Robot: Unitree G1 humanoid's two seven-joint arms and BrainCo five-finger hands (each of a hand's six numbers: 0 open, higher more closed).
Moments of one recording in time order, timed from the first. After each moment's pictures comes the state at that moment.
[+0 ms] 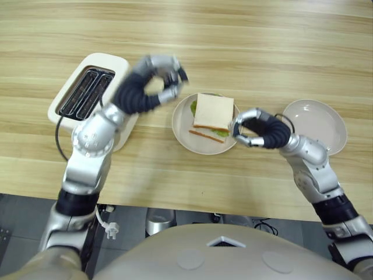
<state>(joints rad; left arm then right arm) -0.01 0.59 -0.17 -0.51 -0.27 -0.08 -0.47 0.02 -0.65 0.29 -0.12 0.60 -0.36 0.82</state>
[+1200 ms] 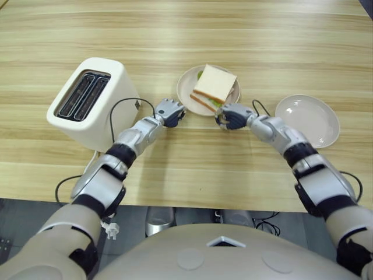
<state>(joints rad) -0.68 0.29 -0.60 1.01 0.89 -0.29 0.21 -0.75 -0.38 0.50 1.10 -0.75 -0.58 -0.02</state>
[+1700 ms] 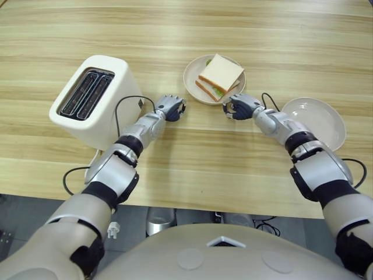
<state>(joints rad) -0.74 0.27 -0.57 1.21 0.79 -0.37 0.31 -0.77 -0.42 0.51 1.26 -0.72 -0.70 -0.17</state>
